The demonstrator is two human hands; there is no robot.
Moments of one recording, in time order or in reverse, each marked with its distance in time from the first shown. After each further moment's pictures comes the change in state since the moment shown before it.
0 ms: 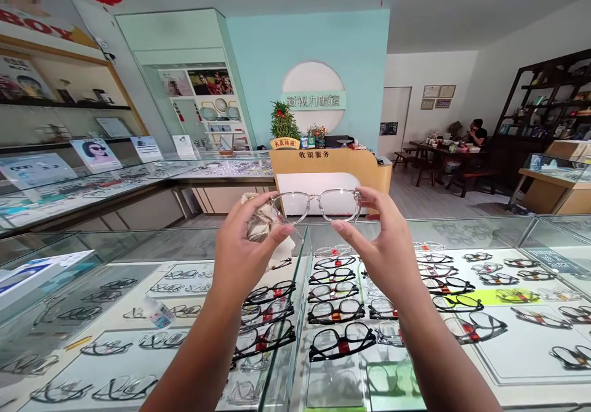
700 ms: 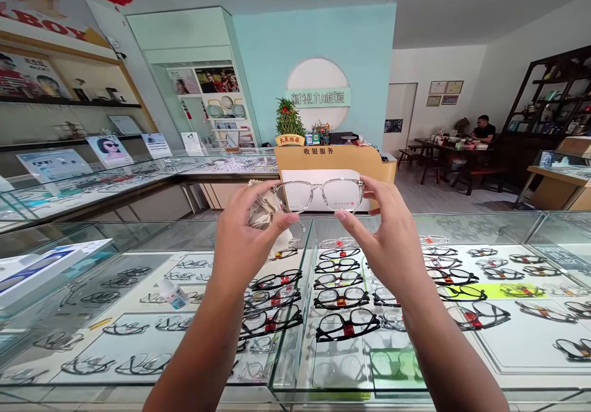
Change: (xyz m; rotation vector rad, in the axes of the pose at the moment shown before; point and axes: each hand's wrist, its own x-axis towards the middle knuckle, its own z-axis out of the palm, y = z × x) left_hand -0.006 0.008 -0.015 0.059 0.010 0.034; right_hand -0.013 -0.013 -0.002 -0.145 0.009 -0.126
